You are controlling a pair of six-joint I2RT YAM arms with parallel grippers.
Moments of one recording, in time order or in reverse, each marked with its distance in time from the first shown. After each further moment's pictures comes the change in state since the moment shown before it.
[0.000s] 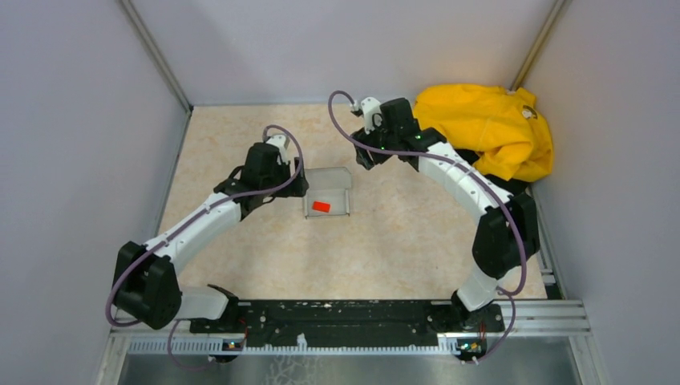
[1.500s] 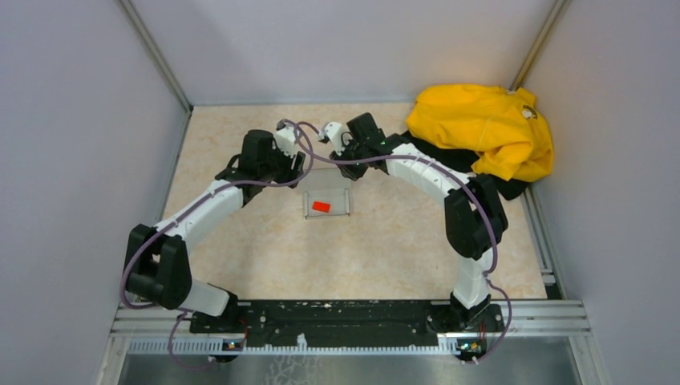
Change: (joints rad) left arm 0.080 0.134 0.076 0.130 0.144 0.485; right arm 0.125 0.232 0.067 -0.005 -0.016 -0.248
